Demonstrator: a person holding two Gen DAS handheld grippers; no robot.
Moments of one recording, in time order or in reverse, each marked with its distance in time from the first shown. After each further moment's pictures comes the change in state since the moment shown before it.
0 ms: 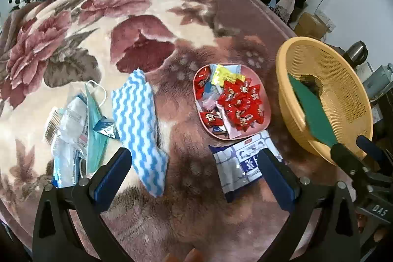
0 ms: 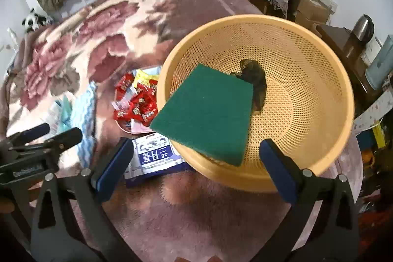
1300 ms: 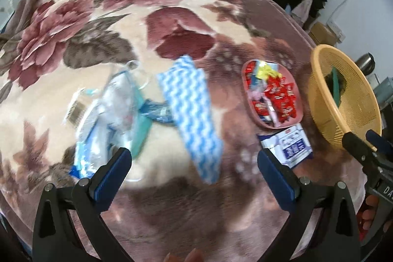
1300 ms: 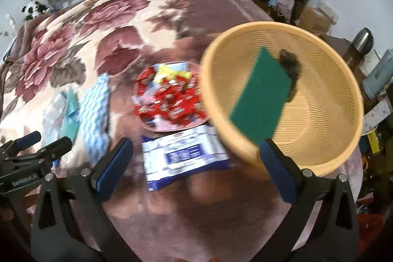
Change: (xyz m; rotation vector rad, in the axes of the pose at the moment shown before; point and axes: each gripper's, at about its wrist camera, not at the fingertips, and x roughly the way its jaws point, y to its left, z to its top) left arm -0.009 0.087 -0.029 -0.078 -0.021 0.026; right arm 0.001 0.066 -0.008 -0.055 -0.005 -0.040
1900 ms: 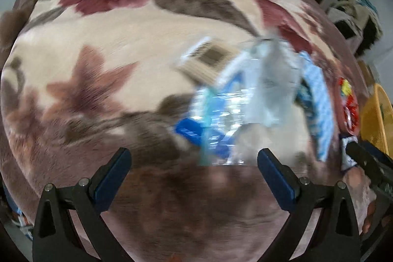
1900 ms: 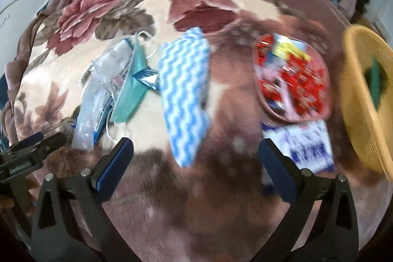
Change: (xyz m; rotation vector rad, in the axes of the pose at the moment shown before) left arm 0.003 0.182 -0.074 -0.316 0.046 0.111; right arm 0.067 0.137 -0.017 -0.206 0.127 0.198
